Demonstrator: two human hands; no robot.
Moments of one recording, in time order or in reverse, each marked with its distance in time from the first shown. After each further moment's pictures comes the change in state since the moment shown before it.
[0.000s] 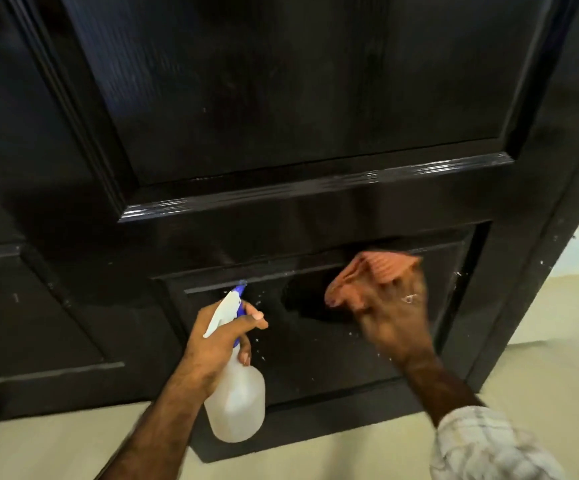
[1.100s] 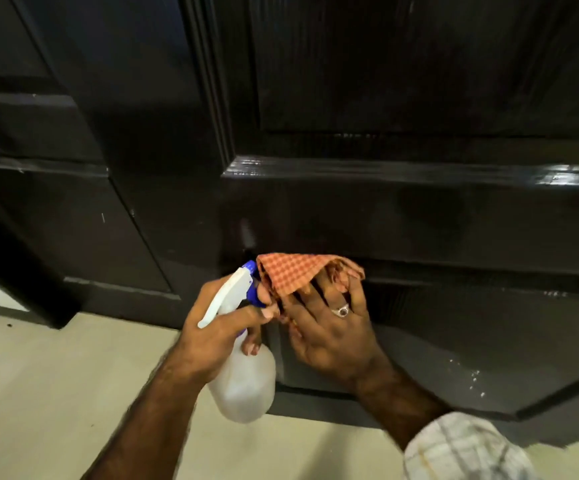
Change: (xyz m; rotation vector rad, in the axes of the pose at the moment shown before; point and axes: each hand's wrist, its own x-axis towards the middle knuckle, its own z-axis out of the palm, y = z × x) left_hand 0.005 -0.011 -0.105 0.090 0.246 -0.076; right_hand 0.062 -0.218 0.068 0.271 -0.067 -0.408
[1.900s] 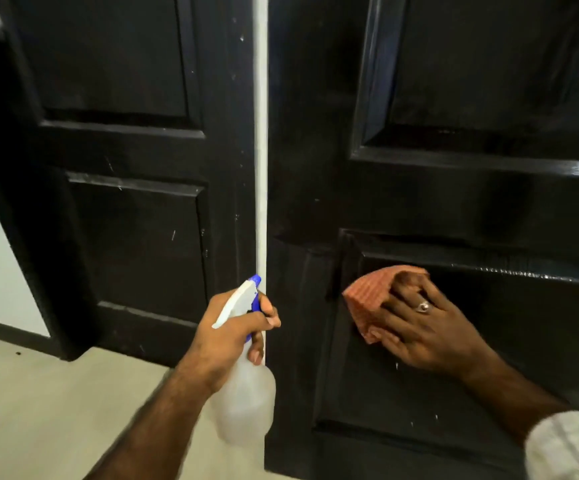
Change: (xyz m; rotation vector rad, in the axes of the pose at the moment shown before) left_hand -0.049 -0.060 -0.109 -0.168 -0.007 0.209; right_hand -0.027 0.028 -0.011 -0.342 -0.083 -0.361
